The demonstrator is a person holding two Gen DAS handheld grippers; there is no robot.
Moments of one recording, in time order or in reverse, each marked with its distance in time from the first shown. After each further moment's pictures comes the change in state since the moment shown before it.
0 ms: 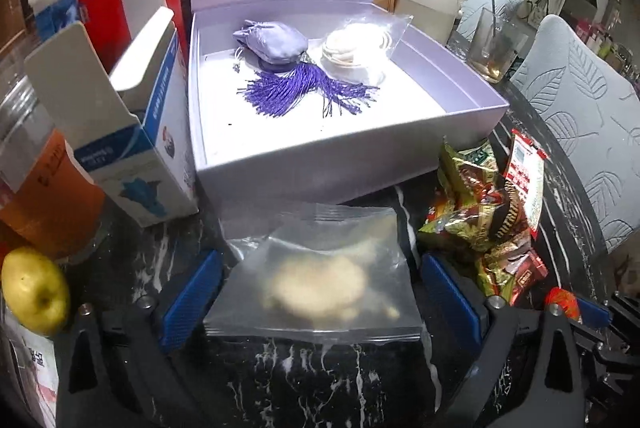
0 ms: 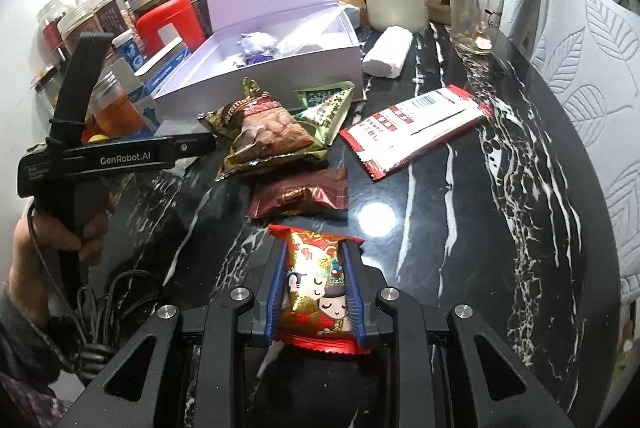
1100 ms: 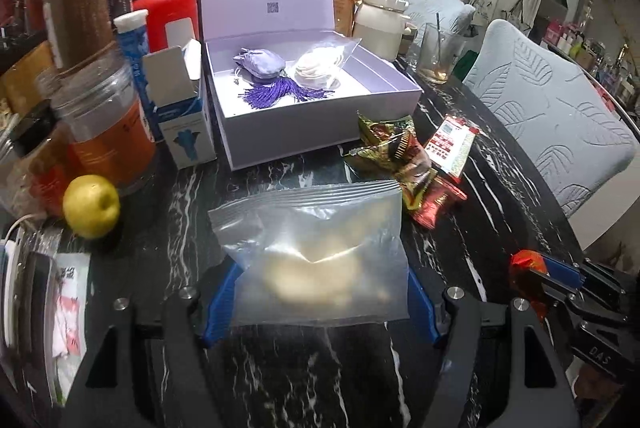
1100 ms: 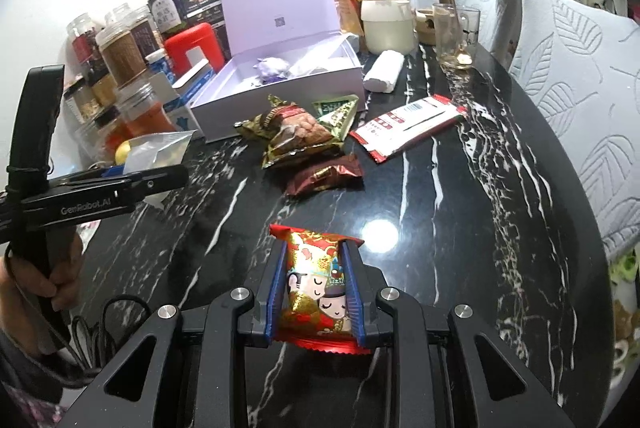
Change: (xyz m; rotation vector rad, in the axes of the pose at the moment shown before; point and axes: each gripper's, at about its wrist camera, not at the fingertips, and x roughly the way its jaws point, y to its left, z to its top) left arm -0.101 -0.021 -0.066 0.038 -0.104 -0.038; right arm -0.056 0.025 -0.040 0.029 -0.111 0.003
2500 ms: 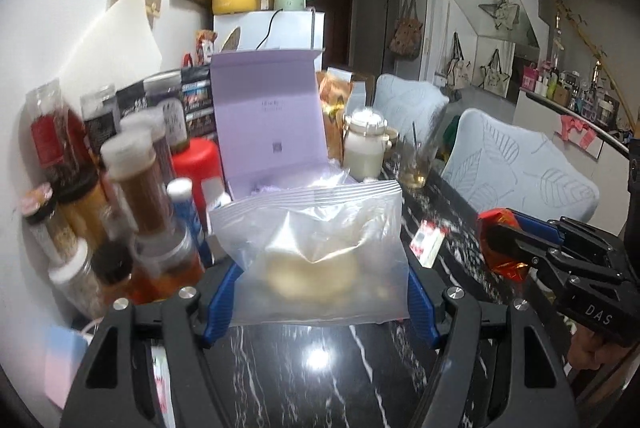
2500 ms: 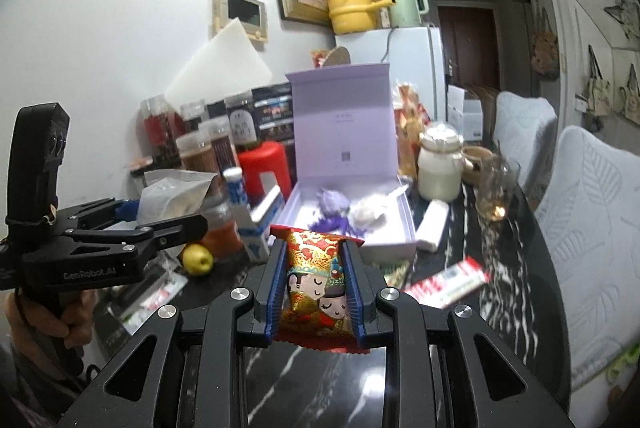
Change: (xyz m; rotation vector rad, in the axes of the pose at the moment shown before) left arm -0.115 -0.003 0.070 0.081 -0.308 0.005; right arm -0.076 0.054 0.092 -0.159 -0.324 0.108
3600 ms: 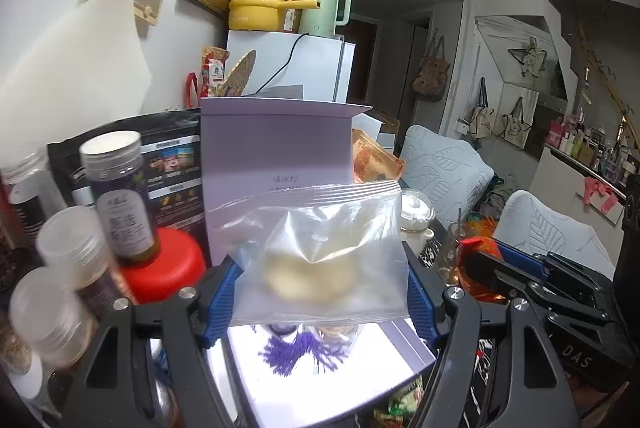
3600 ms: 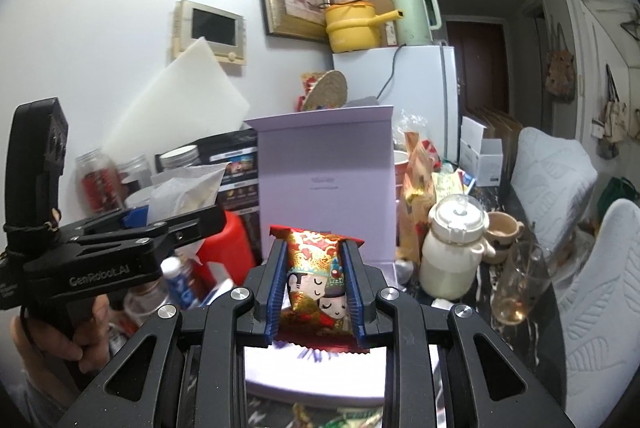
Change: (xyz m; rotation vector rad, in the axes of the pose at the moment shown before) left arm 0.136 0.042 0.111 -0.112 -0.097 0.017; right arm 0.140 -0.060 0.112 -0.019 -0.047 0.013
